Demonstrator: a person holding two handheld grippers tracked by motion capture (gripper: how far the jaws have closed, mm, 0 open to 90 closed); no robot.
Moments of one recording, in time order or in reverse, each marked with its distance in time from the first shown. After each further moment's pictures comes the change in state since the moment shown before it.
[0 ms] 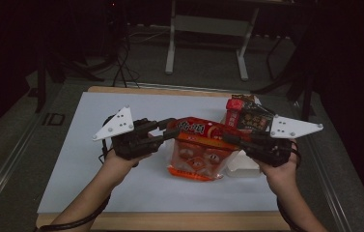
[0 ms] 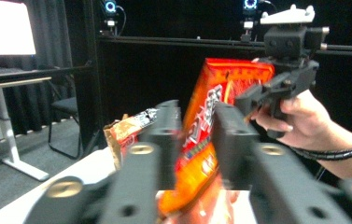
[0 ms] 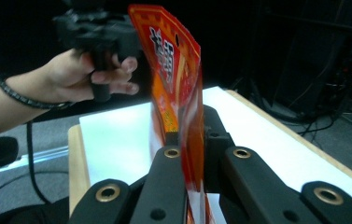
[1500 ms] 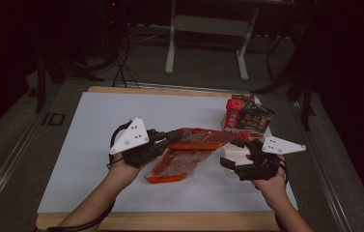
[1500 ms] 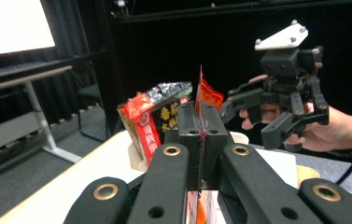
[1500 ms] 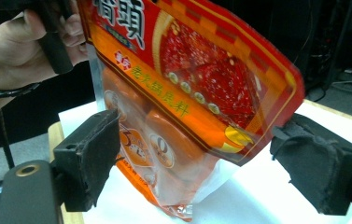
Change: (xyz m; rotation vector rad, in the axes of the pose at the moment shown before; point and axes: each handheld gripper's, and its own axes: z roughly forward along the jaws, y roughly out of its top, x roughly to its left) left arm -0.015 -0.010 0.012 0.099 0.045 0.108; right arm -0.014 -0.086 0.012 -0.021 -0.066 0.148
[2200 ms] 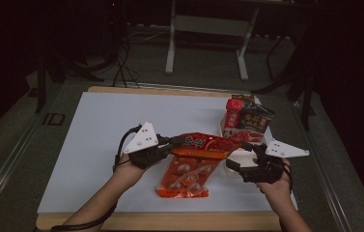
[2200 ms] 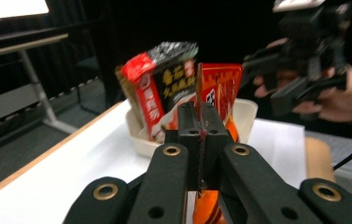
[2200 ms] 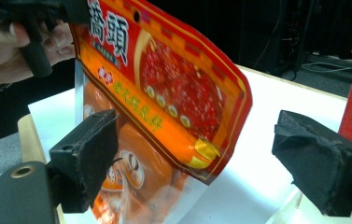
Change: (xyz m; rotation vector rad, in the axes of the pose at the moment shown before) left arm 0.003 -0.028 0.019 0.112 0.012 -0.021; right arm -0.008 -0.018 -0.013 0.039 -0.102 0.027
